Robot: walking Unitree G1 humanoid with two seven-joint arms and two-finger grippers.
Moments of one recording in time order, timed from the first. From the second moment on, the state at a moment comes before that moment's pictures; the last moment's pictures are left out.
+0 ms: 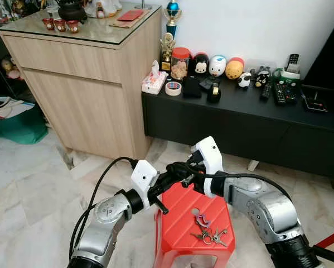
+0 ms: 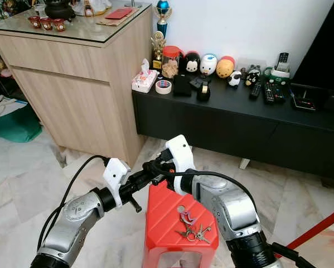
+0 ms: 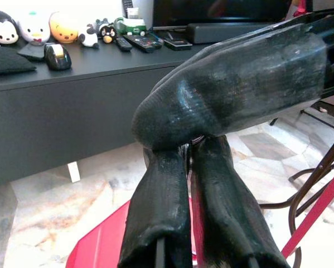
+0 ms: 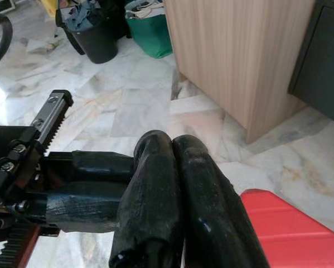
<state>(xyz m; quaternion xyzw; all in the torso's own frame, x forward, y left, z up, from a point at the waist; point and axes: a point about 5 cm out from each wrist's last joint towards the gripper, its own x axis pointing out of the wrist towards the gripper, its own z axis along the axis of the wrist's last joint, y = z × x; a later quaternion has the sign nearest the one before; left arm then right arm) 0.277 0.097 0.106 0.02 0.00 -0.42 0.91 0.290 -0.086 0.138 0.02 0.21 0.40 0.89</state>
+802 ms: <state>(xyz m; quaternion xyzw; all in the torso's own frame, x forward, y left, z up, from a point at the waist) 0.276 0.095 0.105 0.02 0.00 -0.43 0.90 0.310 -0.093 0.152 0.07 0.15 0.33 0.93</state>
